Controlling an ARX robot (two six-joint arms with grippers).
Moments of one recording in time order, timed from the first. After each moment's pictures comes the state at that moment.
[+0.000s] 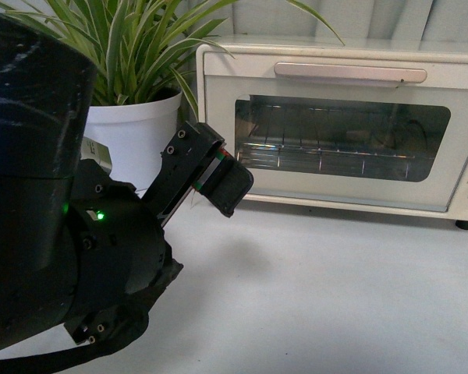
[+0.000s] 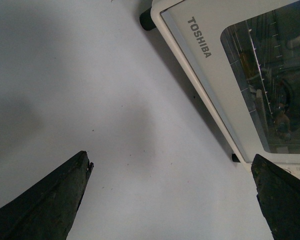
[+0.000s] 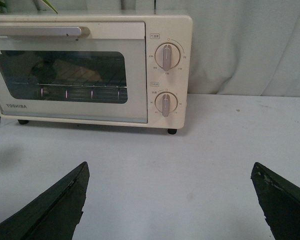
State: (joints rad) left arm -0.53 1.62 0.66 0.58 -0.10 -1.09; right arm 0.00 0.00 0.01 0.00 0.00 0.00
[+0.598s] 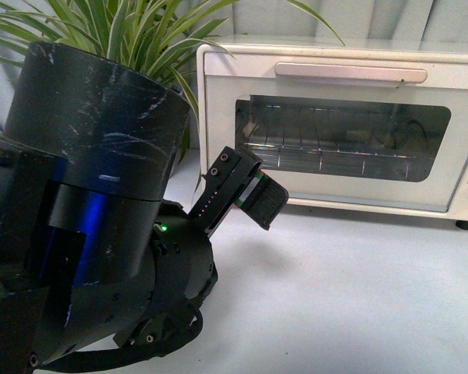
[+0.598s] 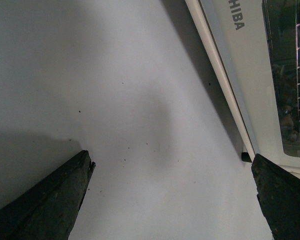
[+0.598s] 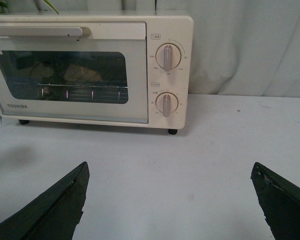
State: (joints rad) left arm -0.58 1.76 0.76 0.53 -0.11 -1.18; right arm 0.00 0.00 0.01 0.00 0.00 0.00
